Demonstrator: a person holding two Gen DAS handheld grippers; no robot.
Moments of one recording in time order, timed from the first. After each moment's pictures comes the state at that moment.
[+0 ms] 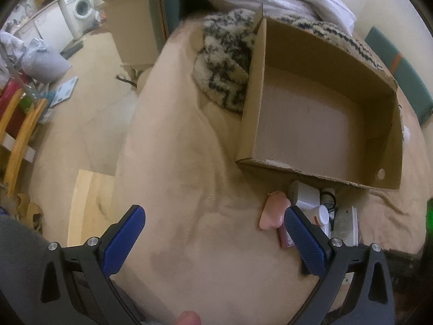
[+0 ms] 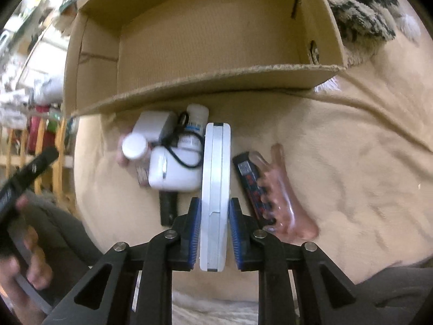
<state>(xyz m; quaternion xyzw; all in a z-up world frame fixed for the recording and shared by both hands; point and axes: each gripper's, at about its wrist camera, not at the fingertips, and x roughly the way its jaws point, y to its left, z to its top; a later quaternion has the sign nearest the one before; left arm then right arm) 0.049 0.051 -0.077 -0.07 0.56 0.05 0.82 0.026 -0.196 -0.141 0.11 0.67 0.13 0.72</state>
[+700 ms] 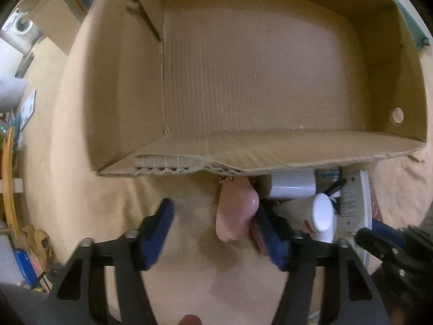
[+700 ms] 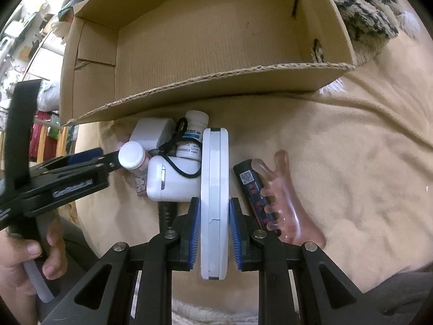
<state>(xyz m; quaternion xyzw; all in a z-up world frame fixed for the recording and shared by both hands) 0.104 -0.011 -0.161 0.01 0.67 -0.04 0.74 0.035 -0.200 -0.145 0.13 0.66 0.12 0.73</state>
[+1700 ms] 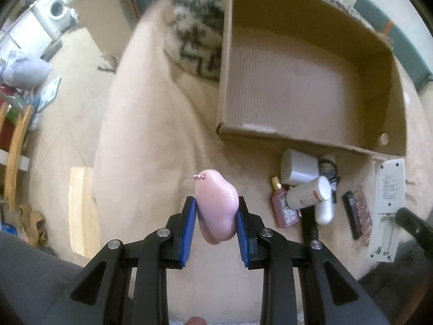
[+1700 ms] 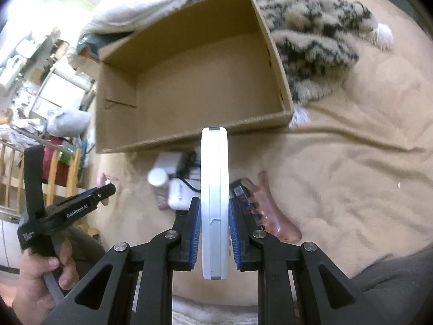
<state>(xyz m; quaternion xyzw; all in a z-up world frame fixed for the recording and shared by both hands) 0.013 0.043 -0.107 -0.02 0.60 0.02 0.80 0.012 -0.230 -0.078 0.17 0.58 0.13 0.79</state>
